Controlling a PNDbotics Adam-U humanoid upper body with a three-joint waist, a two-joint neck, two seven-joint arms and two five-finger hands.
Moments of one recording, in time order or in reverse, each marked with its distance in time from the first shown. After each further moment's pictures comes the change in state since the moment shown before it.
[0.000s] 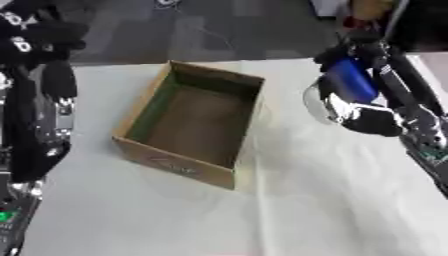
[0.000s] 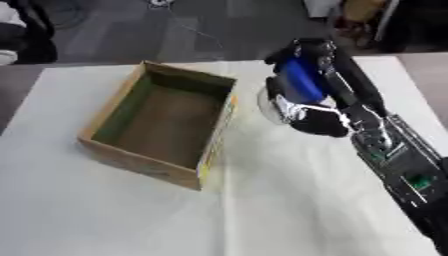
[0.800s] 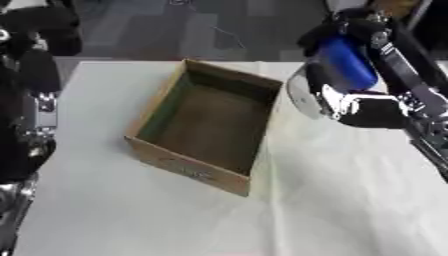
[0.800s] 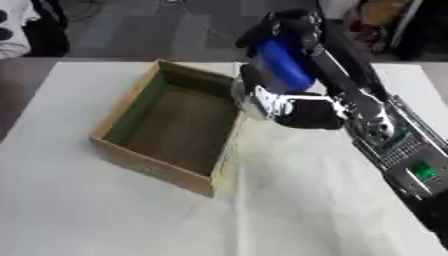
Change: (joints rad) left arm -0.104 -0.022 0.000 0.000 0.026 -0.010 -0.004; right arm -0.097 -0.024 0.007 -0.056 -0.008 0.000 0.044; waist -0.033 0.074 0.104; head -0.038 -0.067
